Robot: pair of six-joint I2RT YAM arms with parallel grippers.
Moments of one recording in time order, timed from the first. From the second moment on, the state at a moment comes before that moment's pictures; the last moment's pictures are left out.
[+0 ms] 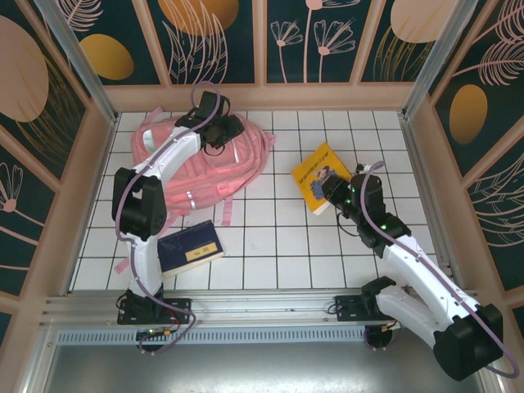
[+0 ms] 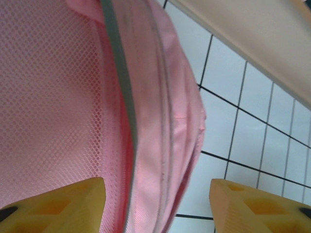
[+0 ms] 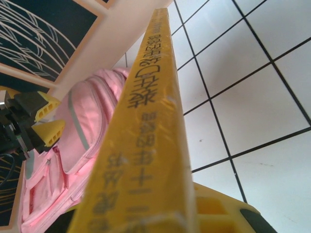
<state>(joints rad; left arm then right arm) -0.37 2.06 1.80 -0.58 0.07 -0.86 0.43 0.88 0.62 -0.20 0.02 0.94</state>
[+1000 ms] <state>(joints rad) -0.41 2.21 2.02 -0.69 0.15 -0.53 0.37 0.85 0.72 -0.38 0.11 0.82</state>
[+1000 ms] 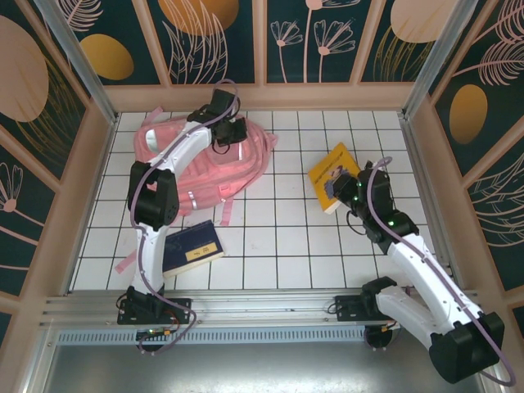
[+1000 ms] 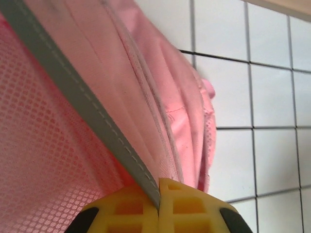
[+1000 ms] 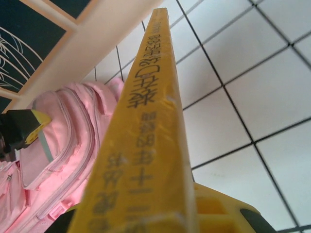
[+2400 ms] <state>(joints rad) -0.38 1.71 1.61 -0.03 1.10 -0.81 0.17 0.96 0.80 -0.29 -0.78 0.87</state>
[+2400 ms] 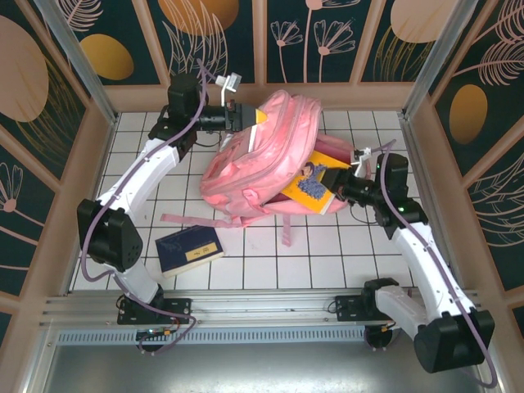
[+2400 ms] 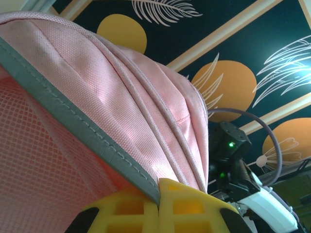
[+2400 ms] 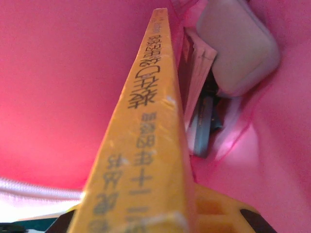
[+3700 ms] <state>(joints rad) -0.40 1.78 1.67 -0.01 1.12 -0.85 0.38 1.47 1.01 -0.17 -0.61 0.92</state>
